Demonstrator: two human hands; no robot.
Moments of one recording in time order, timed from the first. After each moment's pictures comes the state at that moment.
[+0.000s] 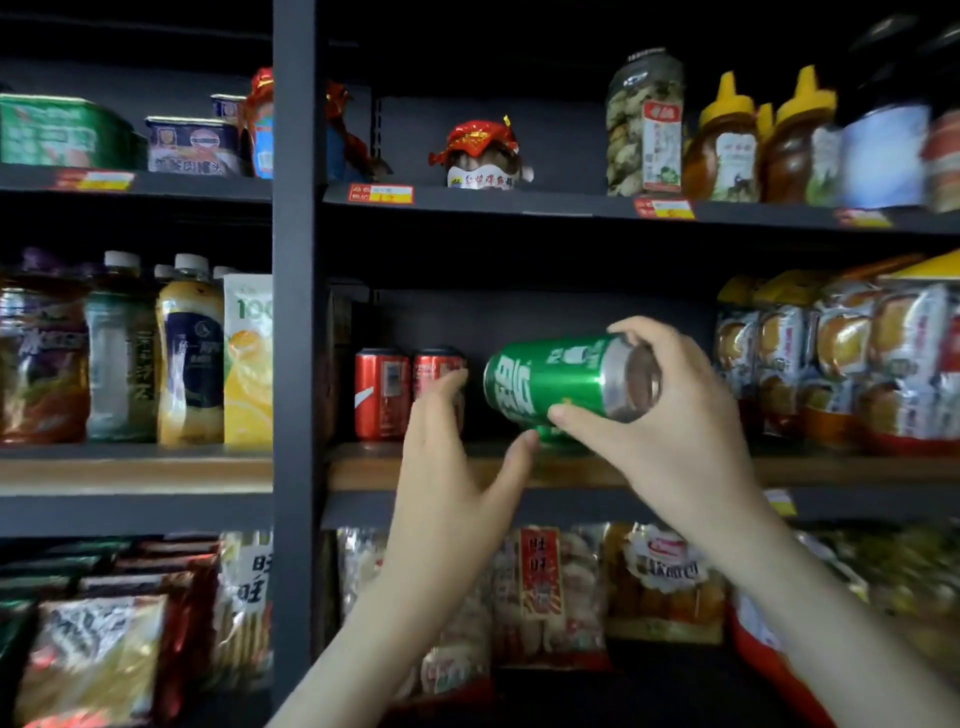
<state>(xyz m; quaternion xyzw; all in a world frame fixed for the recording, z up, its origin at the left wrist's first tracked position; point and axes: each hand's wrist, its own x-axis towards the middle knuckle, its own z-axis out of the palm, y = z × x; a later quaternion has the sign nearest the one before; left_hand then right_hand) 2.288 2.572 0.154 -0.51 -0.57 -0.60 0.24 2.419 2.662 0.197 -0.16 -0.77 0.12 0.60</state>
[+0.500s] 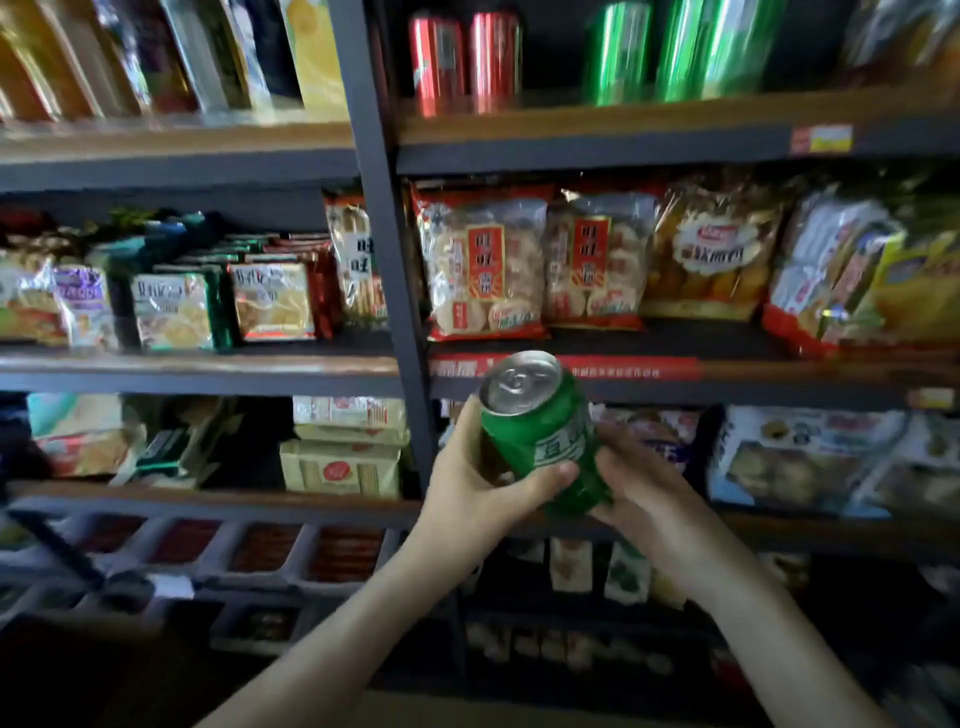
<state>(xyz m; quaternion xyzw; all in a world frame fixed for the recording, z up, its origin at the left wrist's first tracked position) 2.415 2.434 -0.048 -0.40 -0.60 -0.68 -0.16 2.523 2.573 -0.058 -0.07 -0.60 0.78 0.17</state>
